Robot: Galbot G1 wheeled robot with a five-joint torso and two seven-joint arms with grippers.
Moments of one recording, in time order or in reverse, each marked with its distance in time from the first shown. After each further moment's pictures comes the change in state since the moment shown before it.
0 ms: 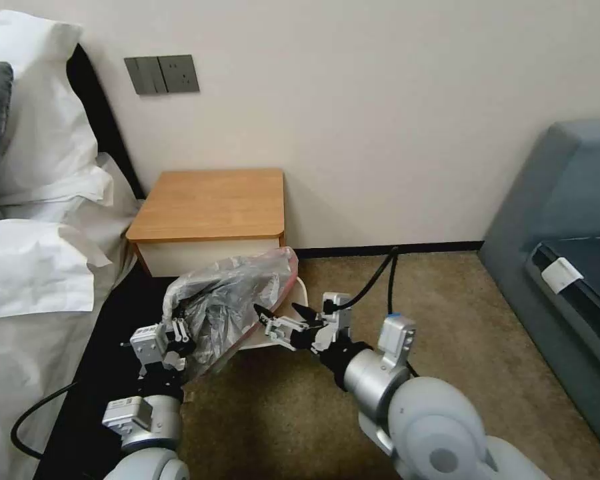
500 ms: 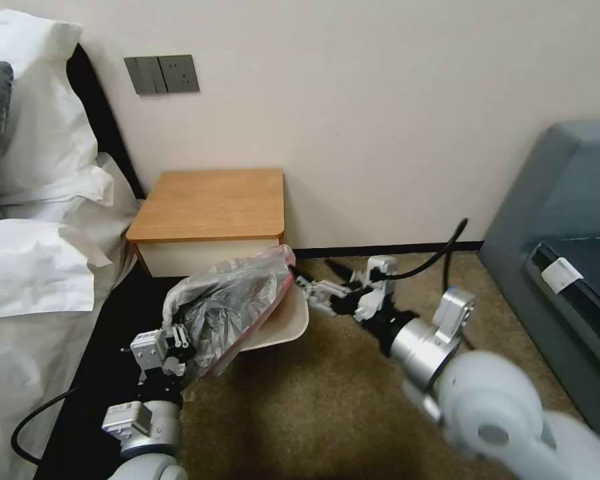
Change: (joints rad) left arm -0.002 0.001 -0.031 0.007 -0.016 0.004 0.000; right arm -0.044 -0.110 0.114 0.154 0.077 0.034 -0.024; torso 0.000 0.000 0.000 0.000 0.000
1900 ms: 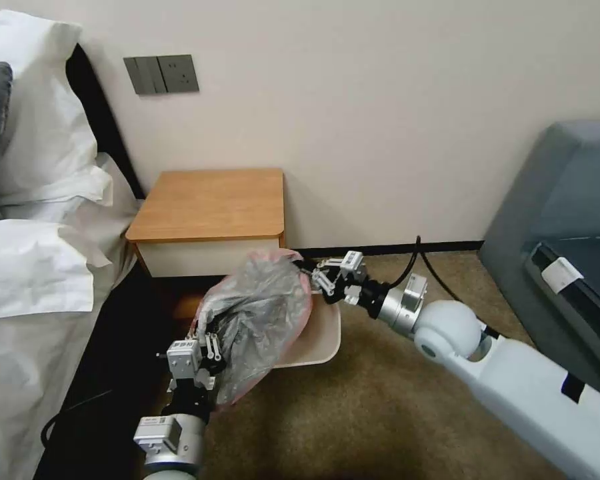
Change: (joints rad) left arm 0.082 0.049 0.137 -0.028 0.111 -0.024 0.015; right arm 0.363 -0.172 -0.096 -0.612 -0.556 0.418 -0.869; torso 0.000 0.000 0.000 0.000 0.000
